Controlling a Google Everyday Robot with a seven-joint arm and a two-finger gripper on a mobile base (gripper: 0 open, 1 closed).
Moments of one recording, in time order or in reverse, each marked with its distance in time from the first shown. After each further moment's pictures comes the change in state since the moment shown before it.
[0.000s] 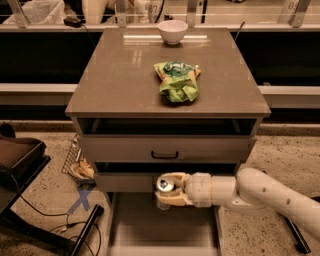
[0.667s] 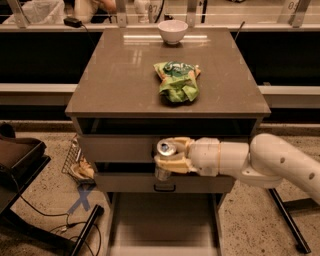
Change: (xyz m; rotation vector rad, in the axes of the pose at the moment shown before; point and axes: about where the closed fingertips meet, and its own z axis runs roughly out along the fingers) arm -0.128 -0.036 -0.025 0.070 -0.039 0.027
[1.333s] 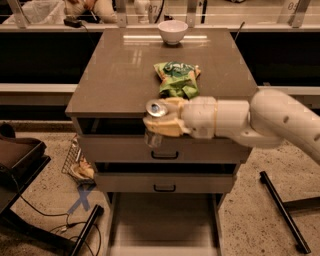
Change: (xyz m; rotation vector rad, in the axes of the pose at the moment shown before) arm -0.115 -0.027 0.007 -0.004 -0.036 -0.071
